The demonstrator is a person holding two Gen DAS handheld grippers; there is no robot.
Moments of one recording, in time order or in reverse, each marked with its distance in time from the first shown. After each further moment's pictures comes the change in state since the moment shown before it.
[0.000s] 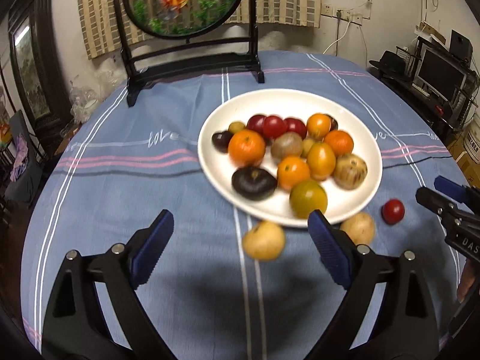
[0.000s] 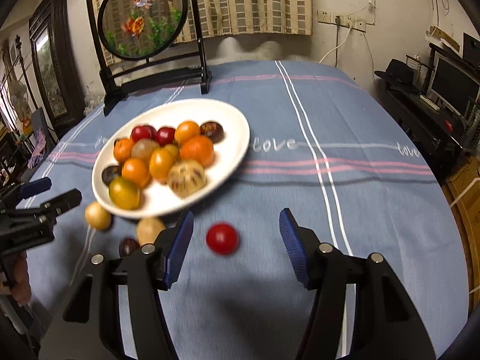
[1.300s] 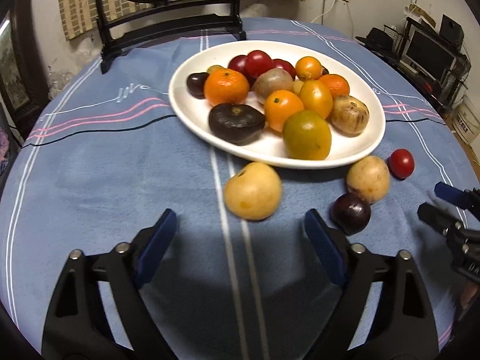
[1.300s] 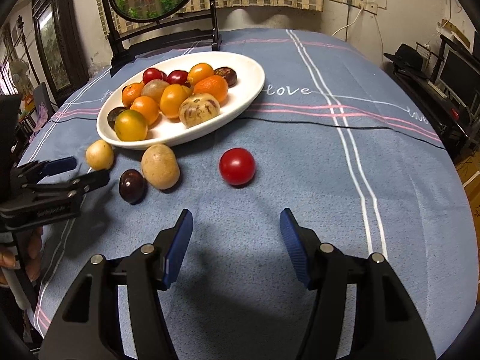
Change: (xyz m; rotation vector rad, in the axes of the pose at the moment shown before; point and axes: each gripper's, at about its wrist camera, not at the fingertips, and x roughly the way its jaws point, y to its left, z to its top) left arm 0.044 -0.004 -0.033 0.044 0.115 -0.100; right arm 0.011 0.014 -0.041 -0.041 0.126 0.019
